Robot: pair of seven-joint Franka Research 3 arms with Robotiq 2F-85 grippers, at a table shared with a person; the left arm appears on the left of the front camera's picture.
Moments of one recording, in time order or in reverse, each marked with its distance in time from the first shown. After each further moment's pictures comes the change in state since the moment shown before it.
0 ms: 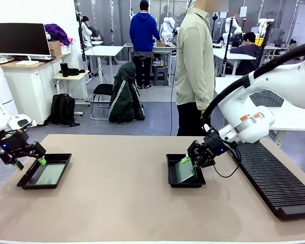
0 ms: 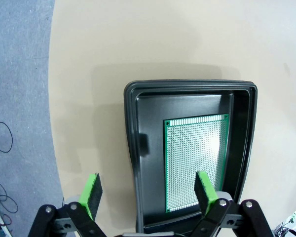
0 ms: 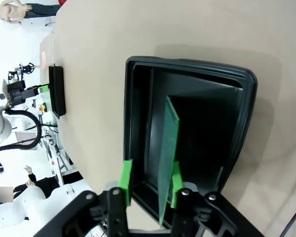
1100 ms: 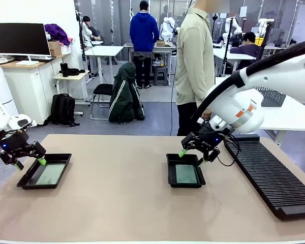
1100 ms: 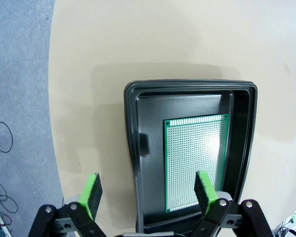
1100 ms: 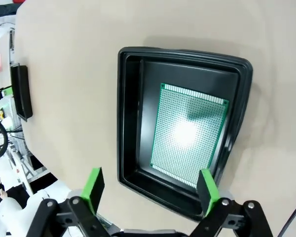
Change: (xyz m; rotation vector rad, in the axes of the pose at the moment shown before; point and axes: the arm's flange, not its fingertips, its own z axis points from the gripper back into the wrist) left arm 0.000 0.000 0.000 0.000 0.000 0.000; right arm -0.002 0.059 0.009 -0.281 0.031 -0.006
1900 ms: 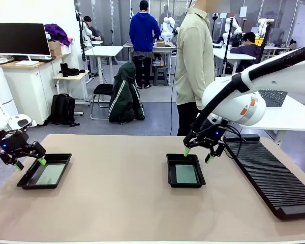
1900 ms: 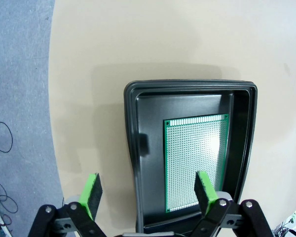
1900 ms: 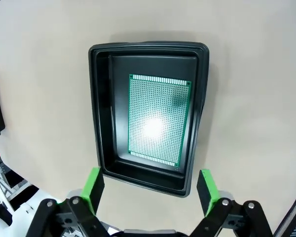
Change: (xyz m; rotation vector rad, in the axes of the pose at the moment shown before) left arm 0.000 0.000 0.000 0.000 0.000 0.000; right arm -0.008 0.023 0.022 -0.218 -0.002 -0.057
